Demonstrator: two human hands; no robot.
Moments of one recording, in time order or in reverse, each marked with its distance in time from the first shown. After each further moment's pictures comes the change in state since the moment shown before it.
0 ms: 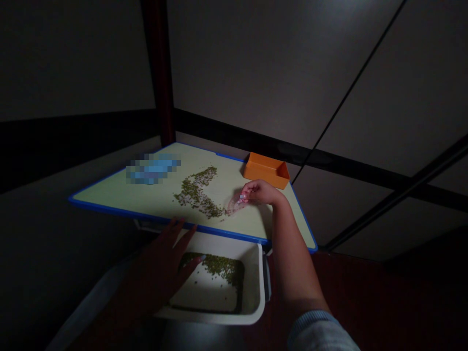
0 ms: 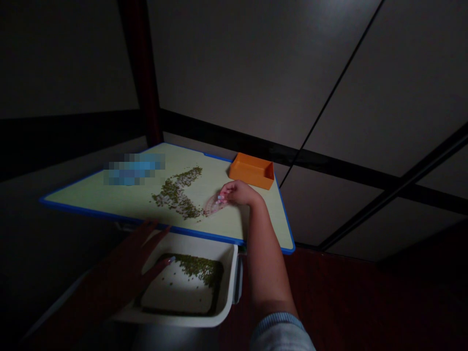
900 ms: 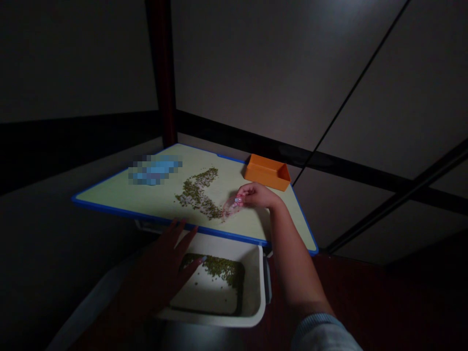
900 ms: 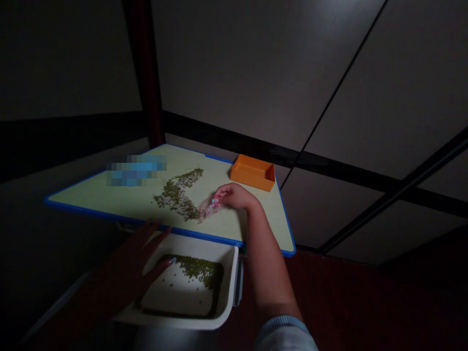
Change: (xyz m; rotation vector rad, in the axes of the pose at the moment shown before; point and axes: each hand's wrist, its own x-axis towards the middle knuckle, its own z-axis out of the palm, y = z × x) left_hand -0.003 -0.004 0.008 -0.003 0.061 0.025; right_hand 0.005 -0.003 0.014 0.074 -0.070 -0.017
